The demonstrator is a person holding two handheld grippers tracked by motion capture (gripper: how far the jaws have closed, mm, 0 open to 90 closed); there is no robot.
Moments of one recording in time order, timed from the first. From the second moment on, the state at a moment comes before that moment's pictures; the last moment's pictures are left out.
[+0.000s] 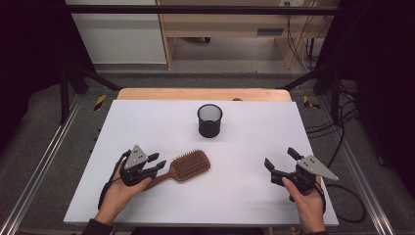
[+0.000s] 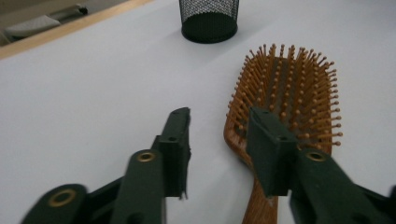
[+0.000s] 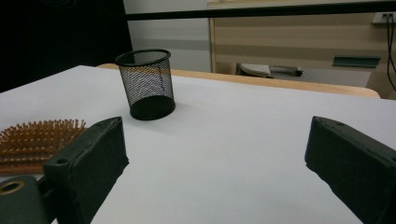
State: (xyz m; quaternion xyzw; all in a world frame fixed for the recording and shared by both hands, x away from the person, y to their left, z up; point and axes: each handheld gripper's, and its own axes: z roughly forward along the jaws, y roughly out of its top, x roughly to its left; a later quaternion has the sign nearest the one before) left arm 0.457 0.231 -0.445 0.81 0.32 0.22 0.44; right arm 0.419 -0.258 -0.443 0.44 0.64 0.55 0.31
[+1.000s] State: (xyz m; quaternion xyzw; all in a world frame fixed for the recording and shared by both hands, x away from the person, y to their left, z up) left arm 0.462 0.243 -0.460 0.85 0.33 0.17 0.38; right arm 0.418 -0.257 -0.444 0.43 0.65 0.55 0.32
